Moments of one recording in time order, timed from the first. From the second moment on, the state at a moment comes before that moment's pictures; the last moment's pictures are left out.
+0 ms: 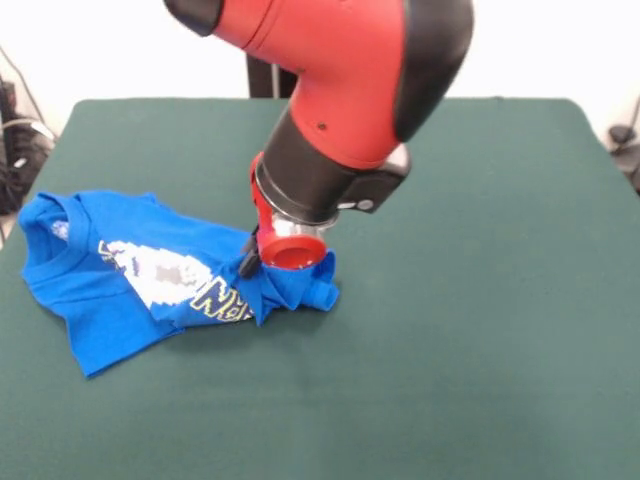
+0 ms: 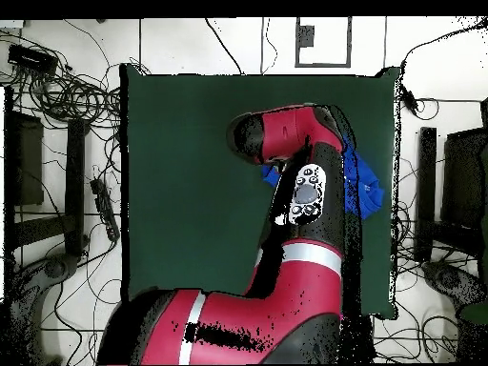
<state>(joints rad) -0.05 -0.22 -0.19 0.92 -0.38 1.00 3.24</state>
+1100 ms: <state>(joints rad) 0.03 -0.31 -0.19 1.08 -0.32 0.97 3.24</state>
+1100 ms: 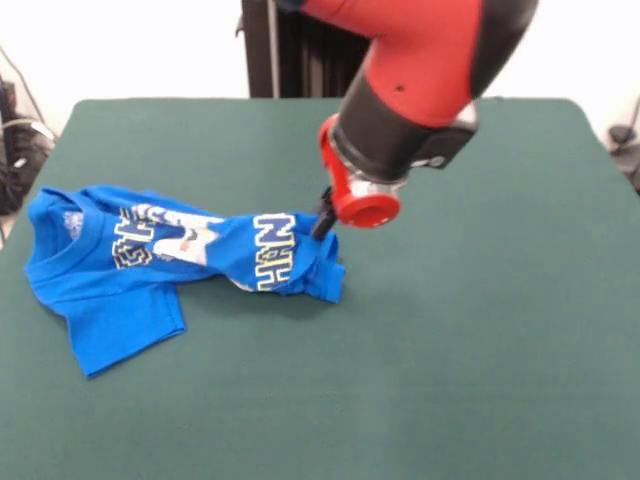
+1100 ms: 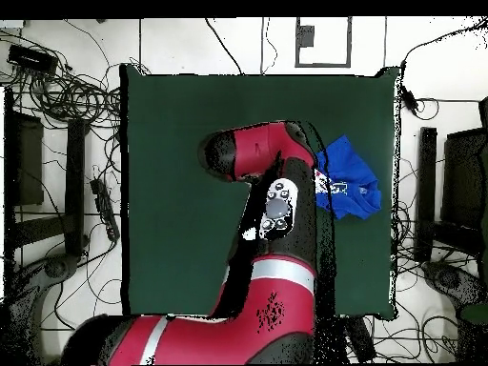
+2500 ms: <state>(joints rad) 0.06 -0.46 -0.19 1.30 -0.24 0.93 3.24</state>
